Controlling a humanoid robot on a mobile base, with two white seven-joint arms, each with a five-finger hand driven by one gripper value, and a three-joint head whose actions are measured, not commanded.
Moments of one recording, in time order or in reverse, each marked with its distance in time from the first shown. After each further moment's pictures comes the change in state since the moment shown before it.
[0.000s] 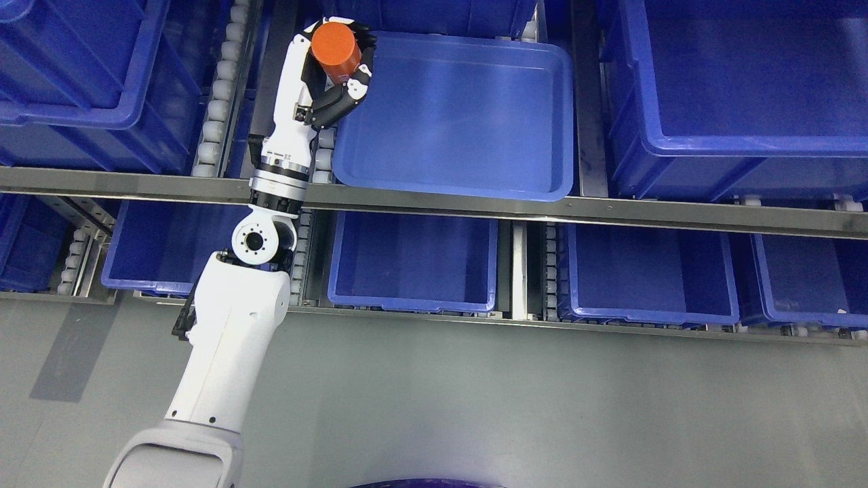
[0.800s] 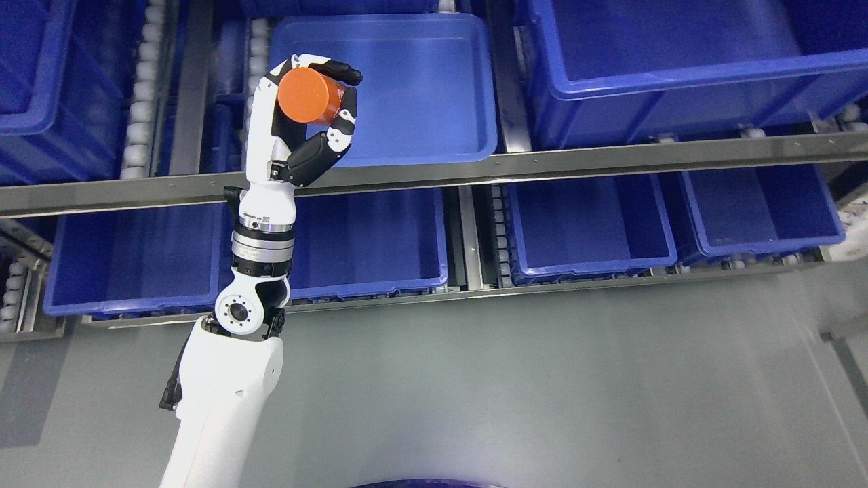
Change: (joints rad) left arm 0.215 0.000 -0.010 -0.334 0.011 -0.065 0.000; right arm 0.000 0.000 0.000 0.000 0.000 0.000 0.000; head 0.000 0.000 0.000
